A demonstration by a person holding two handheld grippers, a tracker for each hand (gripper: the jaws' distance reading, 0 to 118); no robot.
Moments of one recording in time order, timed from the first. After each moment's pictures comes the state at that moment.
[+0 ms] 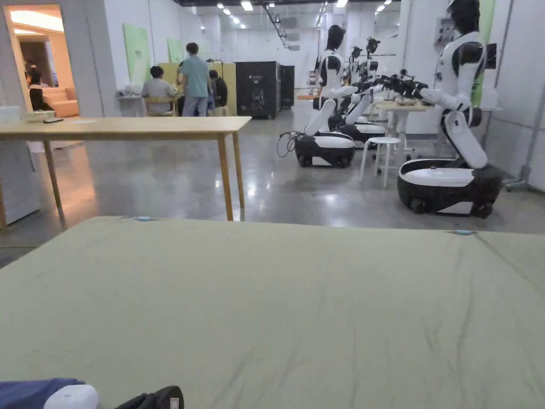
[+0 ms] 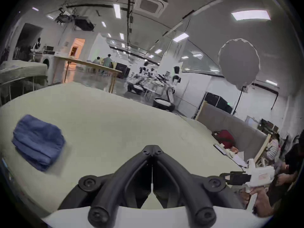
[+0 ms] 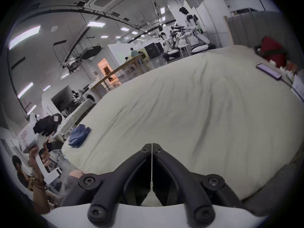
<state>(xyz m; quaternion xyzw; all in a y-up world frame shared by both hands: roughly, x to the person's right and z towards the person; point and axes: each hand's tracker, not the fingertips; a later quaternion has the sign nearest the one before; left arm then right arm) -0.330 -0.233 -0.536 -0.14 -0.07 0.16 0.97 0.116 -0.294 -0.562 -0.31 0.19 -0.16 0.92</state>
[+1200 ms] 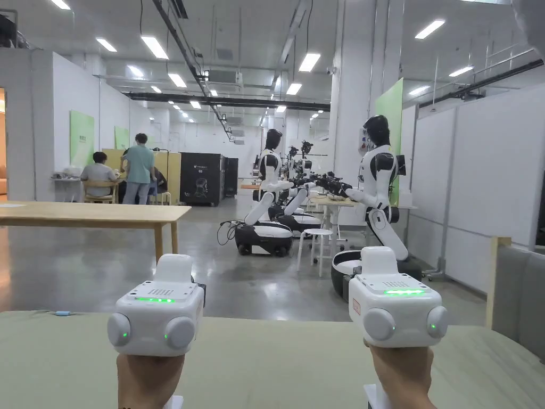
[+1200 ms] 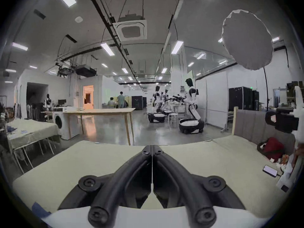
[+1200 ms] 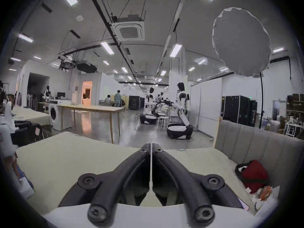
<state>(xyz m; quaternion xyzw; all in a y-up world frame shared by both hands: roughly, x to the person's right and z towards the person) -0.243 -0.085 -0.815 -0.03 0.06 0.00 1.00 0.061 -0.056 -0.812 -0.02 0.04 0.05 1.00</state>
